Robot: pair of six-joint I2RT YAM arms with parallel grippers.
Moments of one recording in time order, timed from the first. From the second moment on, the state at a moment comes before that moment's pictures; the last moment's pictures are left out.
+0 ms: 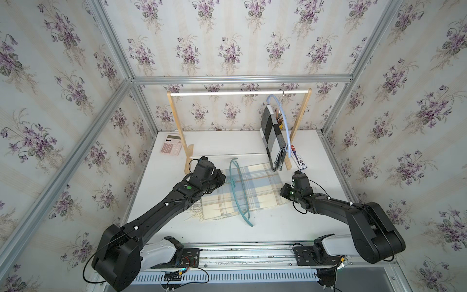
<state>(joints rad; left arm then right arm) -0.56 1.19 0.80 -0.30 0.15 -0.95 0.34 1.37 0.42 0.06 -0.10 0.69</state>
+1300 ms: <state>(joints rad) -0.51 1.40 0.98 -0.49 0.27 -0.63 0.28 1.29 0.30 0.11 -0.37 0.76</state>
